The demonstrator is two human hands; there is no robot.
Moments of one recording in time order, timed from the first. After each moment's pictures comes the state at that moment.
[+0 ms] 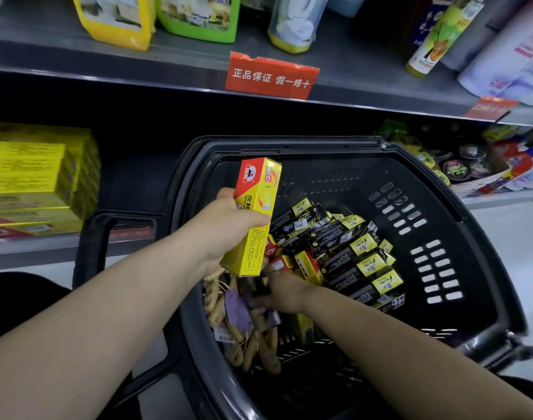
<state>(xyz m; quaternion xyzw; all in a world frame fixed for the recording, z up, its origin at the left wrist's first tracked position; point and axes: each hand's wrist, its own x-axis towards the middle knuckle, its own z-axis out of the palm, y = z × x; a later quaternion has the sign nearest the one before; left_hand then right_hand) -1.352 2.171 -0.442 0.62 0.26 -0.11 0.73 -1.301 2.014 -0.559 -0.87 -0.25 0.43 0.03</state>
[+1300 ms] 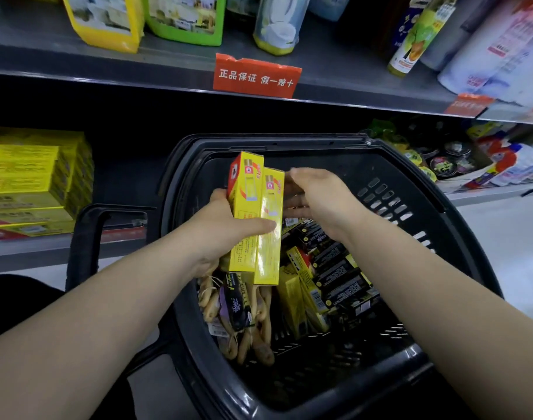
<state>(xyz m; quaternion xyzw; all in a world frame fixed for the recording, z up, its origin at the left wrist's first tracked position) -1.367 2.161 -0.436 0.67 0.22 -0.09 0.70 -1.265 2.031 -0.410 -0.81 -0.06 0.28 0.52</state>
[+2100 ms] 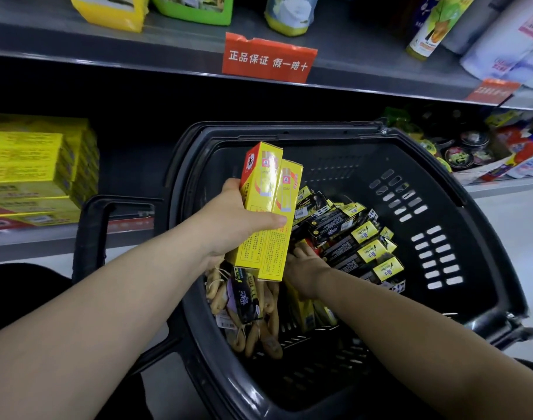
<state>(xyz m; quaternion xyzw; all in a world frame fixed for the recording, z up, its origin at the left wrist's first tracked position) -1.362 2.166 -0.442 0.67 0.20 -0.12 0.70 -1.281 1.990 -0.565 -0.78 -0.43 0.30 -0.35</state>
